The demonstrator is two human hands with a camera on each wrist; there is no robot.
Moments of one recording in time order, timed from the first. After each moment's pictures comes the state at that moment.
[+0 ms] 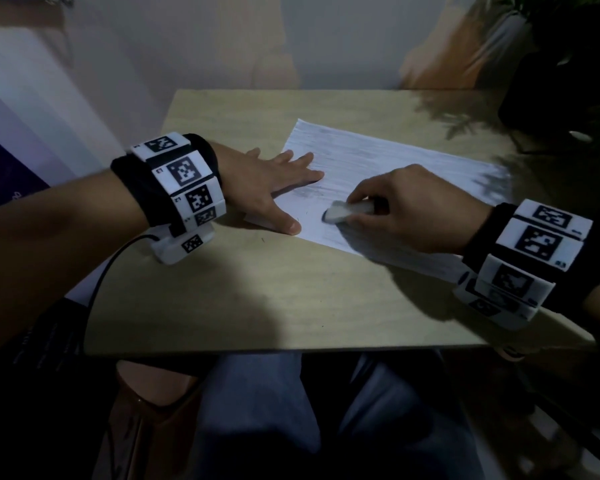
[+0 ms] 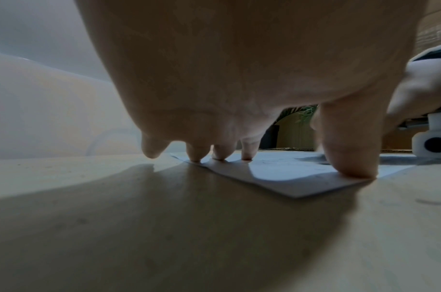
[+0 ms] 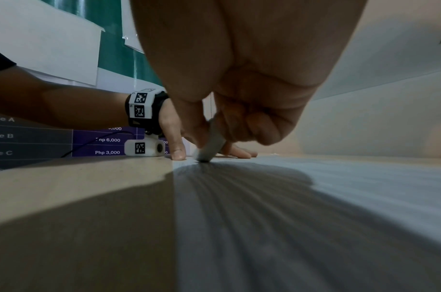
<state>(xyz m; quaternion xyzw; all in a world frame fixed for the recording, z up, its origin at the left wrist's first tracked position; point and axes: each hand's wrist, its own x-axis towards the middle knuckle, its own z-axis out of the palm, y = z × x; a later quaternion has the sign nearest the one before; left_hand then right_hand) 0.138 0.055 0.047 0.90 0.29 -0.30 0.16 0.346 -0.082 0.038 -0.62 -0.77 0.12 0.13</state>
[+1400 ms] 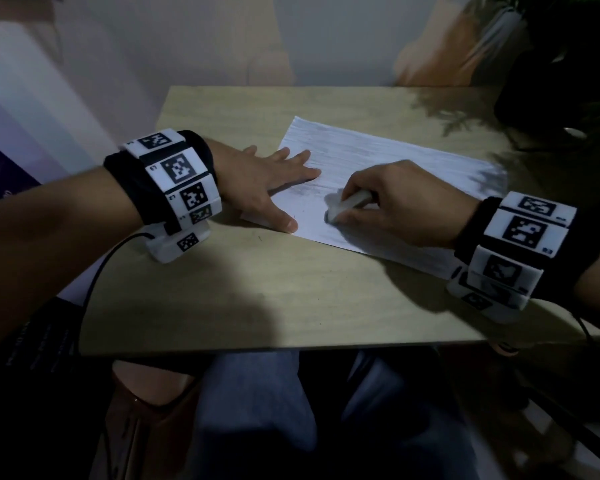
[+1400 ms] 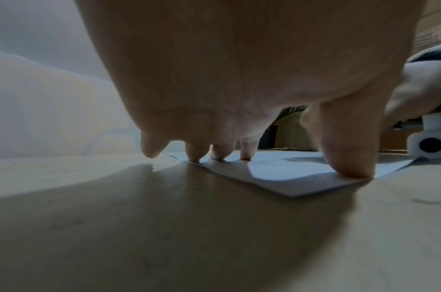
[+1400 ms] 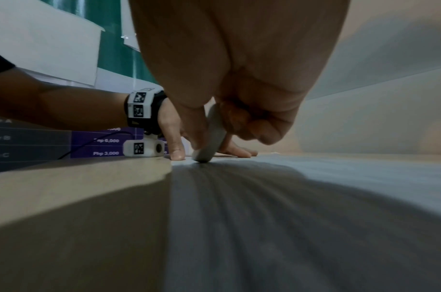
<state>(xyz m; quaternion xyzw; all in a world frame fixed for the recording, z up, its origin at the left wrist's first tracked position) 0.139 0.056 0.048 0.90 0.28 -0.30 0.16 0.344 -0.074 0.032 -0.61 -0.77 0.12 0.13</state>
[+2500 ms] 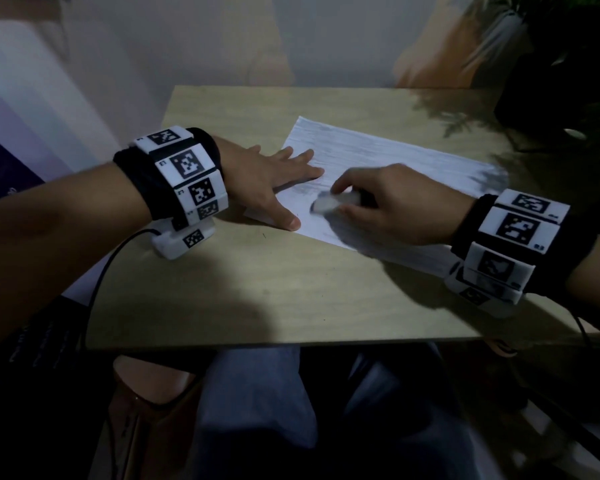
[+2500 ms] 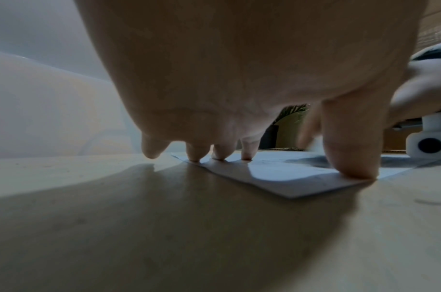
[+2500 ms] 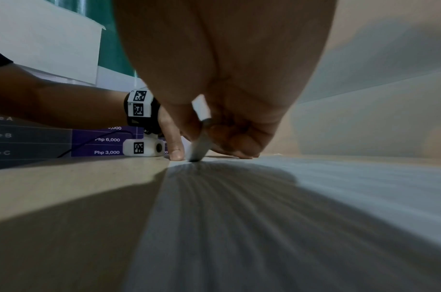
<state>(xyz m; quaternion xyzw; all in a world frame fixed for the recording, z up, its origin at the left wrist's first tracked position) 0.139 0.057 0.045 0.90 0.29 -0.29 0.16 0.340 -0.074 0.032 -0.59 -0.78 0.15 0.14</state>
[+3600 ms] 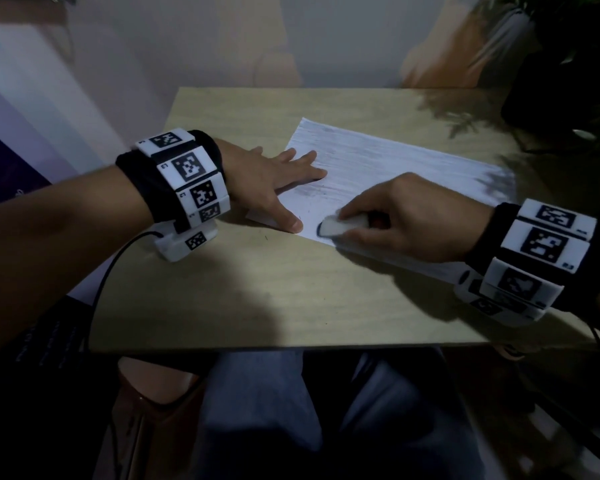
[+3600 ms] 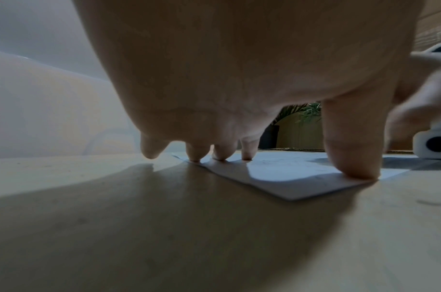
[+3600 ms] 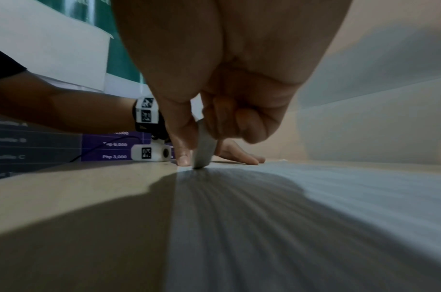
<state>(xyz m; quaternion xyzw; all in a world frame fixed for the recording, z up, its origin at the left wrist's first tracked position) 0.139 0.053 0.050 0.89 0.30 -0.29 0.16 0.339 -0.090 0.041 -0.57 -0.80 0.15 0.11</state>
